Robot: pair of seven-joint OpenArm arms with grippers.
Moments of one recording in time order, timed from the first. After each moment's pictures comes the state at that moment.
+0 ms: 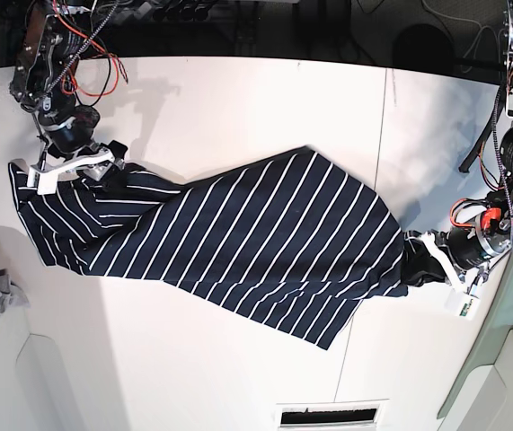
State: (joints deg) left arm -13.1 -30.4 3.6 68.0 -35.3 -30.9 28.3; right arm -5.3 -1.4 25.9 73.9 27.4 22.4 -32.8
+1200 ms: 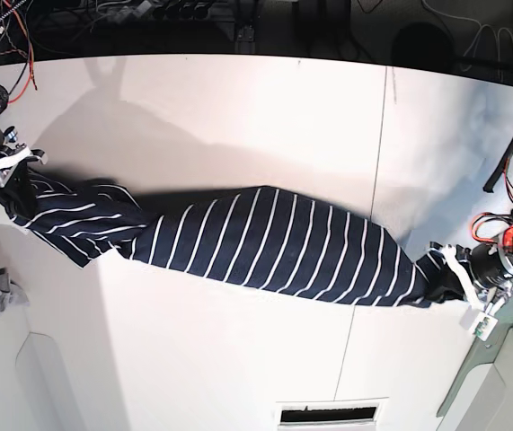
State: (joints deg) left arm -13.1 -35.0 3.7 76.7 -32.9 -26.5 34.1; right arm -12.5 10.8 32.6 101.5 37.4 32.4 -45.5
